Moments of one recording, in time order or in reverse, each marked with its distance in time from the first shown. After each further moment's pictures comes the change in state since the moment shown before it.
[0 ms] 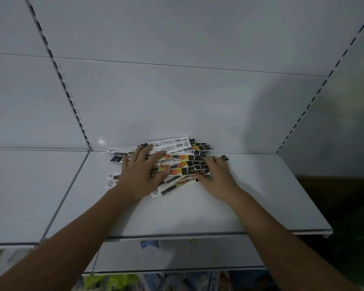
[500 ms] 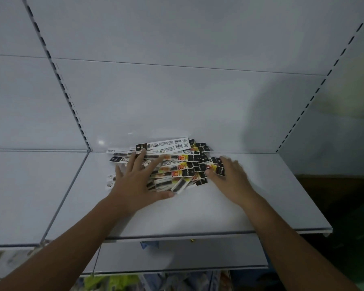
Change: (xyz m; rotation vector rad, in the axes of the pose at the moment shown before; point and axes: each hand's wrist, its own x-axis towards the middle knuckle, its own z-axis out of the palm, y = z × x) left_hand -0.032 0.011 -0.017 0.045 -0.144 0.002; right_hand -0.020 0.012 -0.031 -0.032 0.020 0.197
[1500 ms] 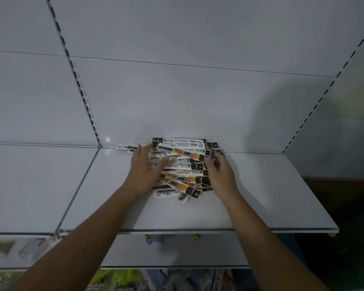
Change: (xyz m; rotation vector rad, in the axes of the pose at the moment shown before) left_hand 0.019 -0.006 0.003 -0.582 0.208 -0.226; right_hand -0.013 -0.063 0.032 0.630 0.082 0.135
